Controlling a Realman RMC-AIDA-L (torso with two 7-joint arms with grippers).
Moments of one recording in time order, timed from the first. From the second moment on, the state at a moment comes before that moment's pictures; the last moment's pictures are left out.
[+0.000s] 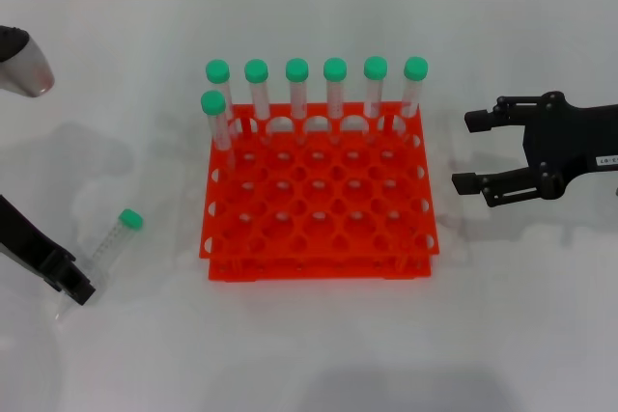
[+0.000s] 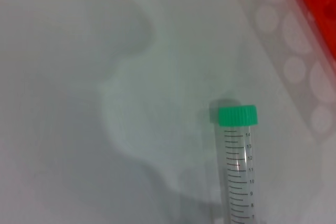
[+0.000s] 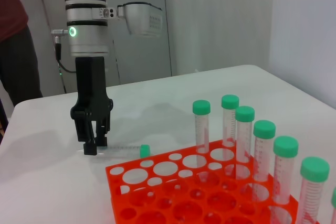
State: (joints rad) left arm -0.72 -1.98 0.98 0.85 2.83 1.72 -2.37; right arm 0.52 2.02 -0.96 -0.92 -1.93 -1.57 1.44
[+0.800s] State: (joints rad) left arm -0.72 -1.98 0.98 0.84 2.83 1.71 -2.37; right arm 0.52 2.02 -0.96 -0.92 -1.93 -1.57 1.44
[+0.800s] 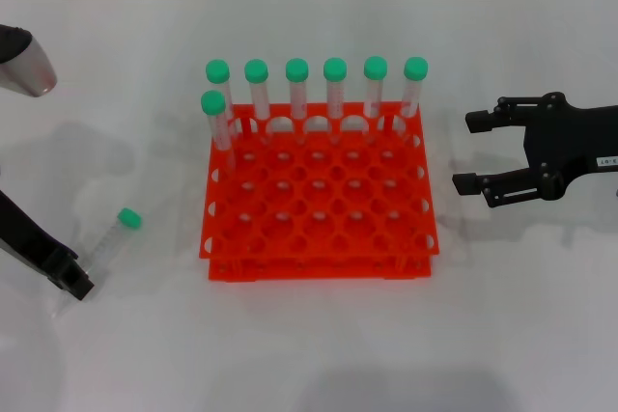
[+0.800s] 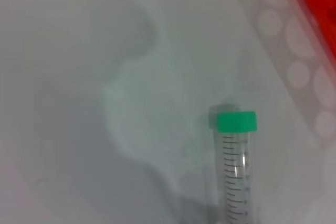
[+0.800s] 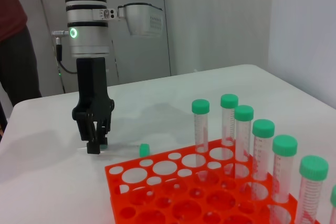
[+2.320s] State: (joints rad) left arm -0.71 -1.98 0.92 0.88 2.78 1.60 -2.35; right arm 0.50 2.02 -0.95 -0.91 -1.91 -1.56 1.42
